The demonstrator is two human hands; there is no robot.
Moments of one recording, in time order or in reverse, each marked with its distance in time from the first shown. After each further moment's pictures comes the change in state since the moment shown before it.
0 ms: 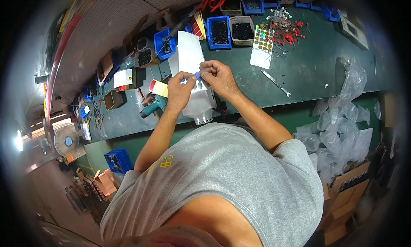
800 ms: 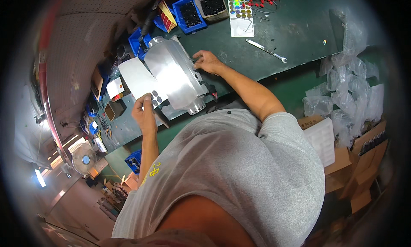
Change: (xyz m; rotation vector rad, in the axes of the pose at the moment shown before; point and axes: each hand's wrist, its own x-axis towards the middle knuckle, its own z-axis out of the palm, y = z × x) left_hand -0.056 -0.044 -0.058 0.185 0.299 -0.029; right_hand 0.043 0.157 -0.071 -0.161 -0.044 0.258
